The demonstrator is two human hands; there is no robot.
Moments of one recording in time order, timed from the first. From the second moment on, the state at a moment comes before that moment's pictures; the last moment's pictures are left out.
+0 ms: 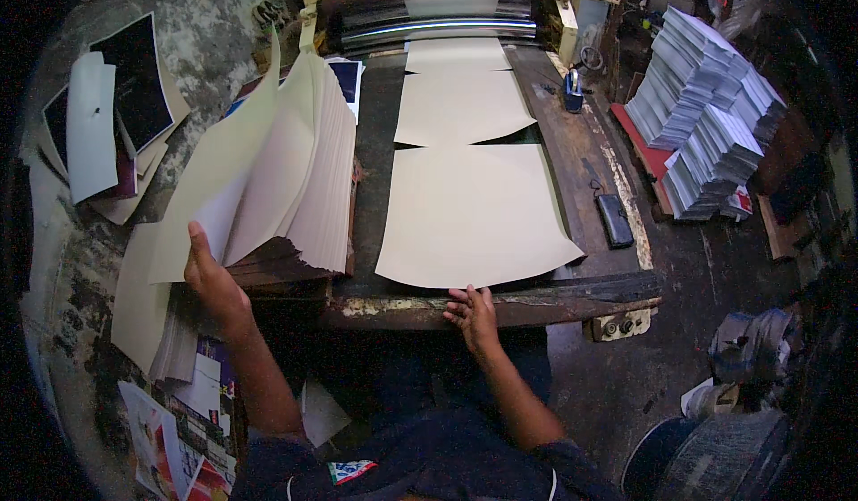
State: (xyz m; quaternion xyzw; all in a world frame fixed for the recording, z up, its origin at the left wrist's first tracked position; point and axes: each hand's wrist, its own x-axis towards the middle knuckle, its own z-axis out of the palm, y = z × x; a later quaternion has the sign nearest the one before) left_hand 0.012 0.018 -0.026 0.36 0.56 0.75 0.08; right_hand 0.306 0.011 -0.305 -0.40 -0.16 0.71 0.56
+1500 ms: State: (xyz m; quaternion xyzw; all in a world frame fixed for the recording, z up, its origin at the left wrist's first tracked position) left_hand -0.002 0.011 -0.052 0.62 0.62 0.48 -0.07; right_hand 0.336 -0.133 -0.293 -0.46 -0.25 0.76 0.39
